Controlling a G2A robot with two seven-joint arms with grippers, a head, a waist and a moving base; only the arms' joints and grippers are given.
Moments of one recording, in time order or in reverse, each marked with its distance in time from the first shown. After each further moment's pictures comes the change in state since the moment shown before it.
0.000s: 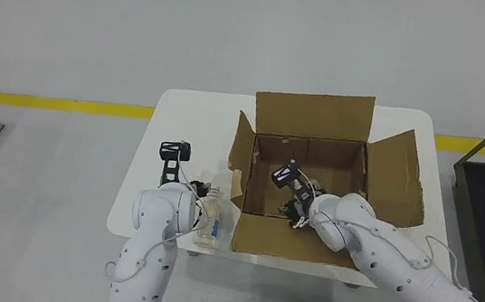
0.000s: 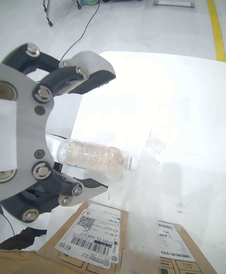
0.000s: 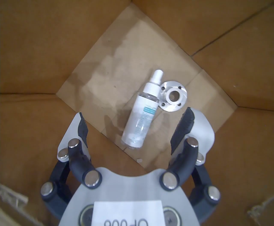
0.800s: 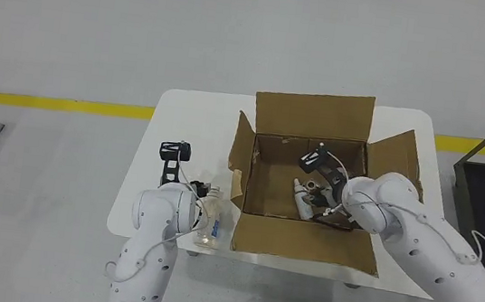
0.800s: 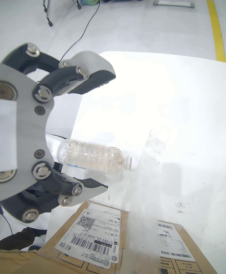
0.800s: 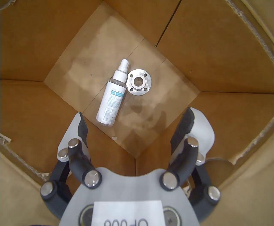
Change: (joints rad) left arm 0.000 0.000 0.000 0.000 0.000 0.000 0.000; right arm -0.030 0.105 0.218 -0.135 0.041 -0.136 0.202
